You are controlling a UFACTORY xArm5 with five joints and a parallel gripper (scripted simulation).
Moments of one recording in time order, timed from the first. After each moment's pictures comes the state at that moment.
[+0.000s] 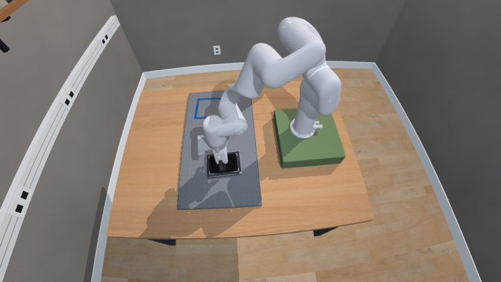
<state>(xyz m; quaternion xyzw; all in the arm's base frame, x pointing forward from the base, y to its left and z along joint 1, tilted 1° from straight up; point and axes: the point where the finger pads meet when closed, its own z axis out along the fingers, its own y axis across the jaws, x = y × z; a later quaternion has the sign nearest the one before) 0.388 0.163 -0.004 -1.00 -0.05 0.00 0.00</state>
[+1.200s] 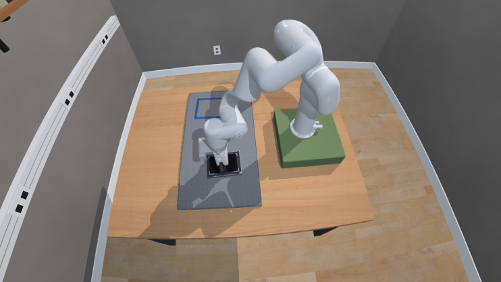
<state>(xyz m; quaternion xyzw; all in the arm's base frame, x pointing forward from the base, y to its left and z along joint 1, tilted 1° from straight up) 0.388 0.163 -0.021 -1.00 -0.05 0.00 0.00</state>
